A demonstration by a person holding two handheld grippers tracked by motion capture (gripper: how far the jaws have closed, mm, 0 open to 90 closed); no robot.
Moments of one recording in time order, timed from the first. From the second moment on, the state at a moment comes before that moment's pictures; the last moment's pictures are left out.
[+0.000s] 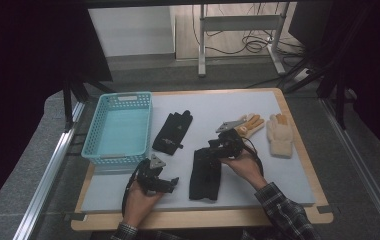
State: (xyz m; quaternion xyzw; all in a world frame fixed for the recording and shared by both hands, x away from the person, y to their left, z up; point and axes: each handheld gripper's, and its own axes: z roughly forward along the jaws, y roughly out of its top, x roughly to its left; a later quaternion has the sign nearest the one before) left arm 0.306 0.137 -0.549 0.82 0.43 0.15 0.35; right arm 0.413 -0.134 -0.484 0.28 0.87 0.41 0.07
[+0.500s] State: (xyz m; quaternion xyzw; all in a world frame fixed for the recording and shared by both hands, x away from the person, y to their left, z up) left arm 0.306 0.138 -0.550 0.82 0.43 0.15 0.35; right arm 0.469 -0.056 -0.492 0.28 0.88 0.38 0.08
